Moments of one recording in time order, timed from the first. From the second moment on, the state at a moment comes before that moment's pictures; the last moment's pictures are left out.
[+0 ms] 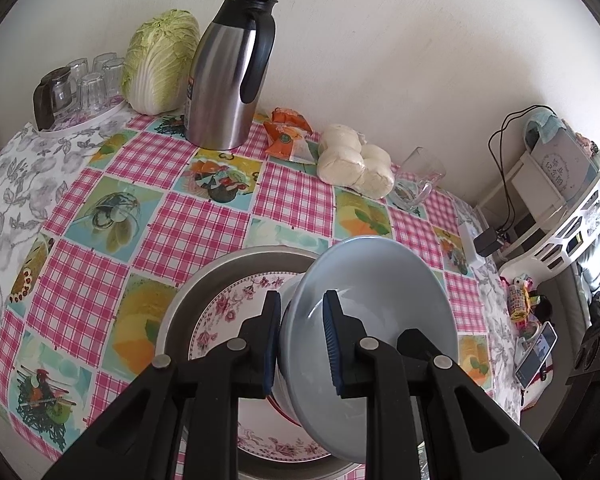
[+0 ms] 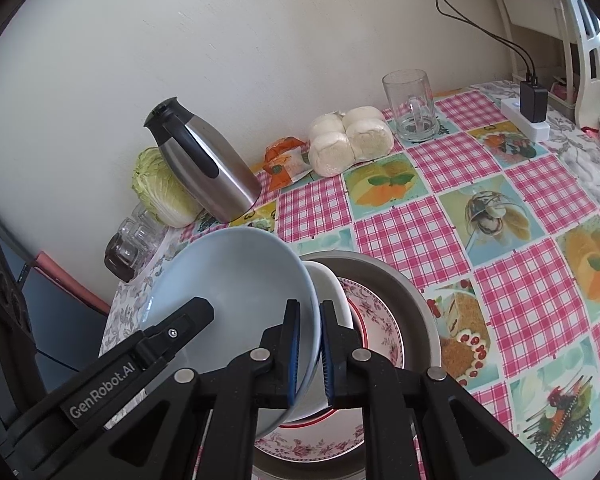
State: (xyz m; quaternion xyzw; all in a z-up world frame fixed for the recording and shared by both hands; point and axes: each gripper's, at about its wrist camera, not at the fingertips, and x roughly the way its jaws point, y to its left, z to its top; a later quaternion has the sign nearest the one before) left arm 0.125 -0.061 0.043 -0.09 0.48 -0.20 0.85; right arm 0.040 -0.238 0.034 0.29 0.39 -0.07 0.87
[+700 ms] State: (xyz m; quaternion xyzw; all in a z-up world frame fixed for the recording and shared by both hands) left arm 0.126 -0.059 0.037 -0.10 0.49 -0.18 0.85; right arm 0.045 -0.233 0.029 0.28 0.40 -0.07 0.87
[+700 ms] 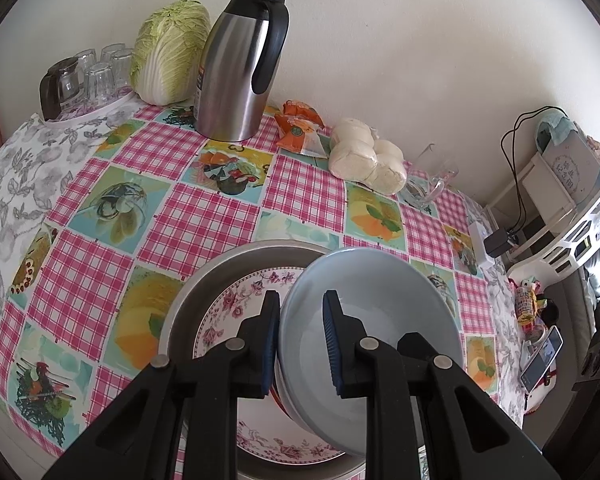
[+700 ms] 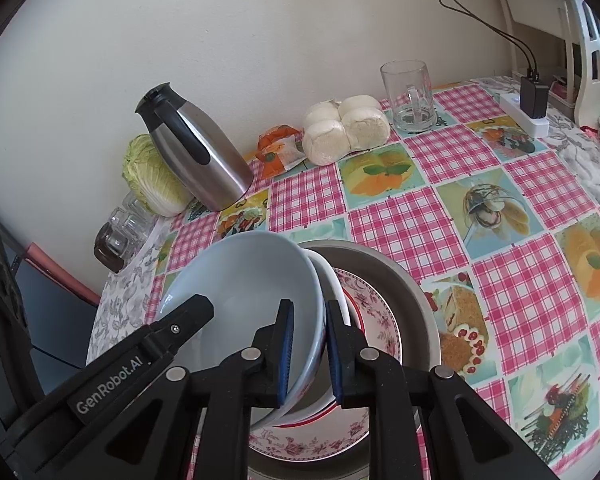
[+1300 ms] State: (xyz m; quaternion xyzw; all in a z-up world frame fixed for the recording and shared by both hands) left arm 0.127 -0.058 0.035 -0.09 0.47 -0.17 0.86; right arm 0.045 -0.231 0.032 0.27 0.40 -0.07 0.87
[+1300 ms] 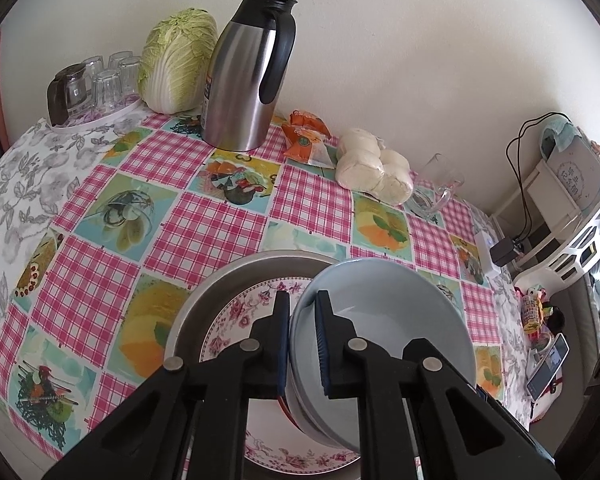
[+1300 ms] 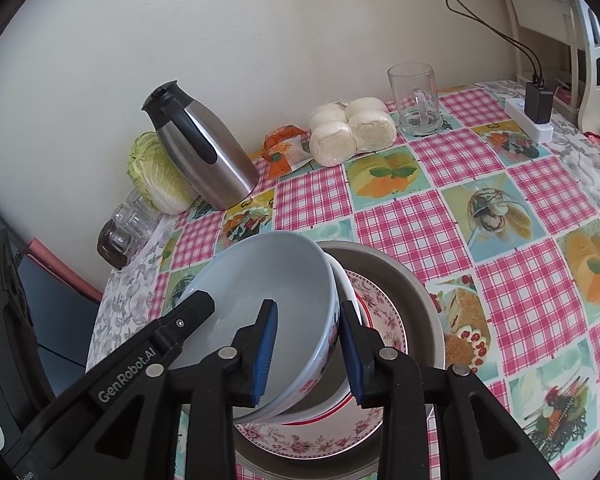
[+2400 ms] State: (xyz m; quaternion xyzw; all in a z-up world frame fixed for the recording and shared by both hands) left arm 0.125 -0.059 0.039 -0.10 0.46 -0.18 0.86; right arm 0.038 -0.240 0.045 0.25 0.39 -0.07 0.88
